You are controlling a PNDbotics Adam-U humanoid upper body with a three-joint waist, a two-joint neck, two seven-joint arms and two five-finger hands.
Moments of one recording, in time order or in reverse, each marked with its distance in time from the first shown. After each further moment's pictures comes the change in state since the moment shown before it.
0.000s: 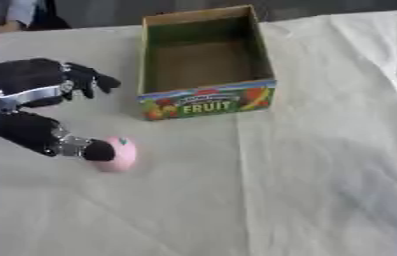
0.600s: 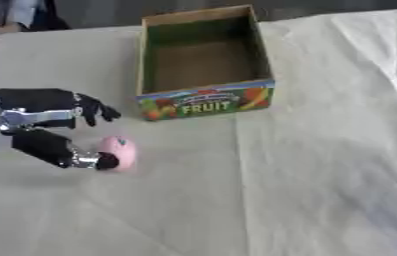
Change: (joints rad) left arm -0.006 -0.001 -0.085 0.129 0.025 0.002 -0.069; right arm 0.004 0.002 0.003 0.000 0.012 0.012 0.004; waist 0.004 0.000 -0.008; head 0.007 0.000
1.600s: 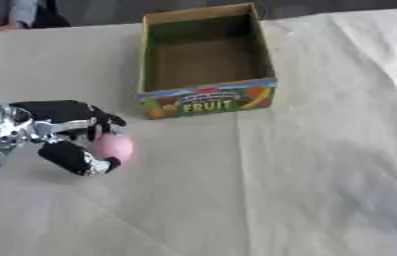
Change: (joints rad) left arm -0.033 -0.058 -0.066 0.110 -0.113 0.000 0.104; right arm 0.004 0.020 0.006 0.000 0.005 0.016 0.017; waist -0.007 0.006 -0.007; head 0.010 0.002
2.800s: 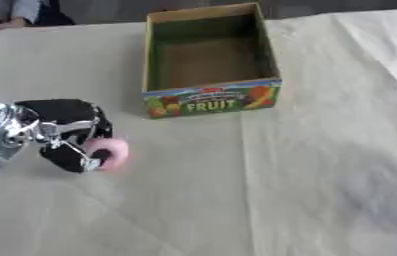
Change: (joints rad) left arm -0.001 0.005 -0.008 0.018 -0.053 -0.029 0.015; right arm 0.000 0.006 0.001 0.000 0.000 0.012 0.016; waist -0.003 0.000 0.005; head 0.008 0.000
